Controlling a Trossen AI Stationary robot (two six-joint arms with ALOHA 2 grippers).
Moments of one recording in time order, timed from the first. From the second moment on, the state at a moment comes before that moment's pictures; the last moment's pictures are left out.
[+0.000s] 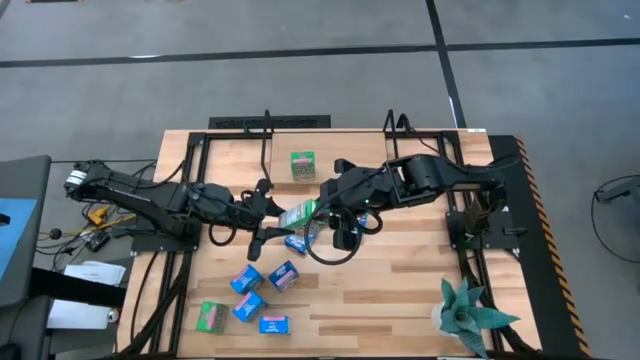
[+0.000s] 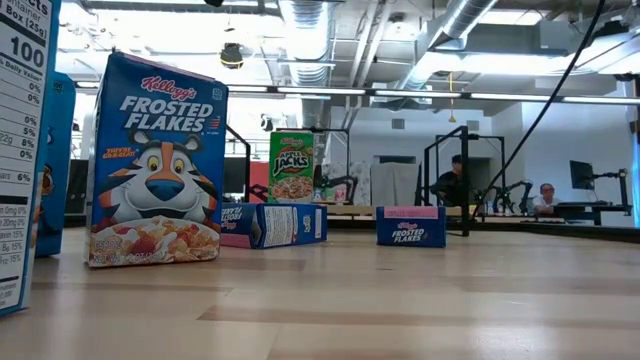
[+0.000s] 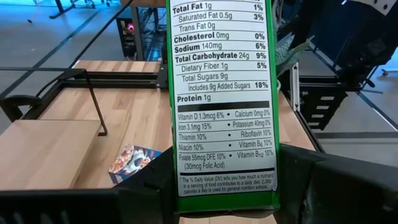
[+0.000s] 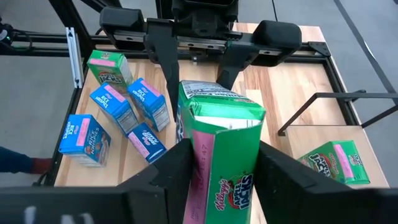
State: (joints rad) left arm -0.24 1.08 0.95 -0.08 -0.22 -0.09; right arm 0.21 1.87 2.34 -1.14 0.23 0.10
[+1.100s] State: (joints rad) left arm -0.23 0.87 0.95 -0.37 -0.56 -0.25; right arm 0.12 1.87 2.34 -1.13 0.23 -0.02
